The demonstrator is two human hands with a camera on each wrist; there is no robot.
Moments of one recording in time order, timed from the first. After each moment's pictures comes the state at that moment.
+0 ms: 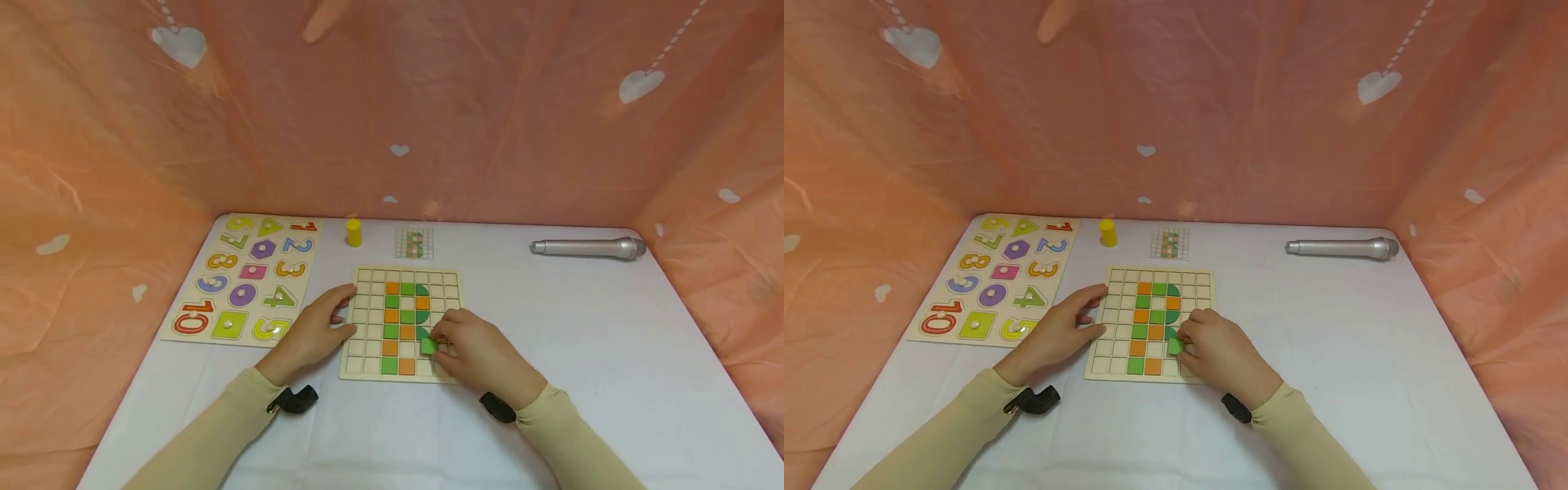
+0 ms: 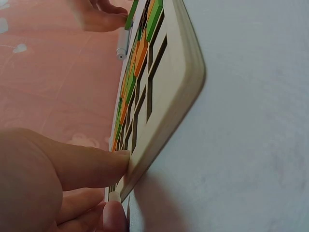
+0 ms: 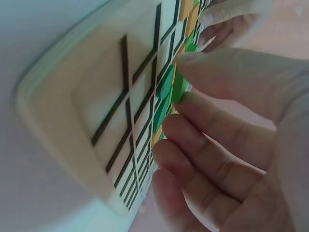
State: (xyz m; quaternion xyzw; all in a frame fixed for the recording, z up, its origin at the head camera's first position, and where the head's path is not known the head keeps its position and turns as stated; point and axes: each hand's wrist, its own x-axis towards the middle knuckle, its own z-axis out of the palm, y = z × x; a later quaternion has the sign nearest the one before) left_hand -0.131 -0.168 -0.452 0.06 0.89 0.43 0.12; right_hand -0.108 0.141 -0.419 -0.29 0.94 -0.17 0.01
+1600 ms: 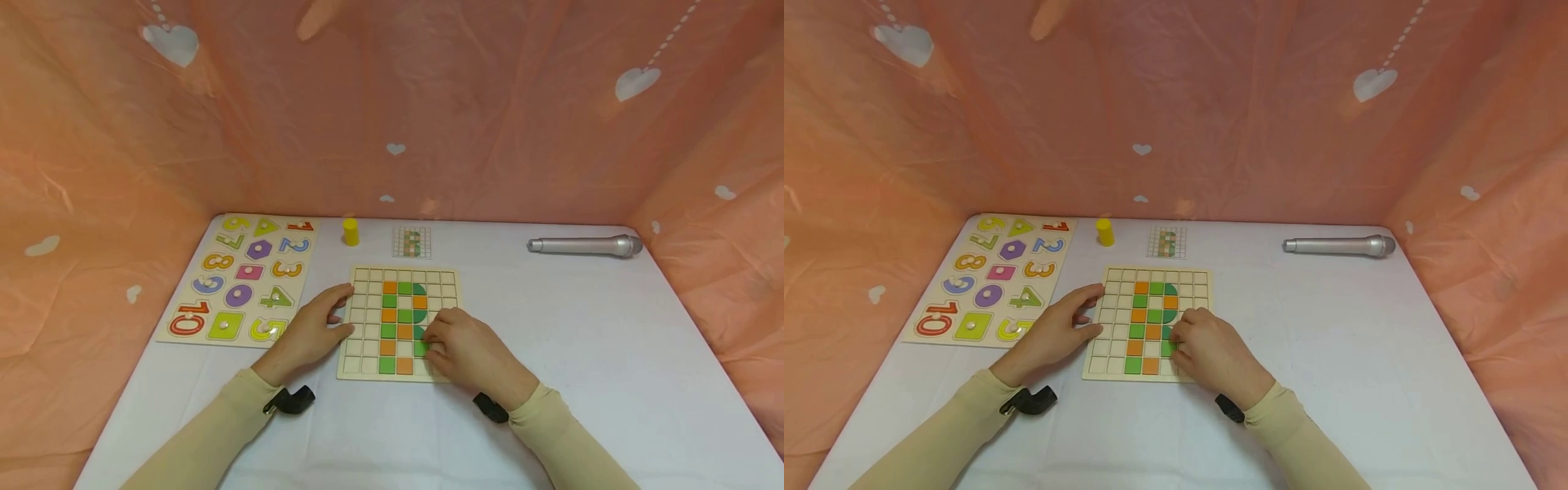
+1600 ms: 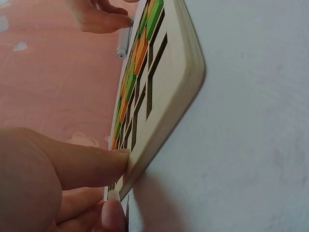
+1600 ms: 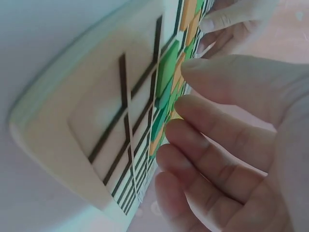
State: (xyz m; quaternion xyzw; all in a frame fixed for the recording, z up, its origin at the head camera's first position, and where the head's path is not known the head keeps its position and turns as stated) left_hand -0.132 -0.168 -0.450 0.06 0.89 0.44 0.13; right_hand -0.109 0.134 -0.423 -0.31 0.94 -0.16 -0.02
